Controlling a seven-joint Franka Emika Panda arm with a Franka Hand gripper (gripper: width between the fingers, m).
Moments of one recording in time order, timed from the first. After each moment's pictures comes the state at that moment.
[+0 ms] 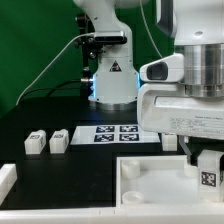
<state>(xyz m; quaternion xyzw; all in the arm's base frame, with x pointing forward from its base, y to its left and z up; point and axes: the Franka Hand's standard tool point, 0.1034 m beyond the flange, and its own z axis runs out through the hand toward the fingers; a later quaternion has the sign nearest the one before) 0.636 0.114 0.077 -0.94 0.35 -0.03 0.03</state>
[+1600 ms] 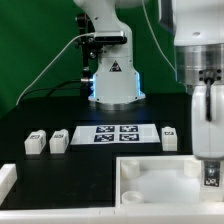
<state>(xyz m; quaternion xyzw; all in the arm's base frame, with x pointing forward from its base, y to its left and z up) 0.625 0.130 0.087 -0.60 0.80 0.01 0.04</state>
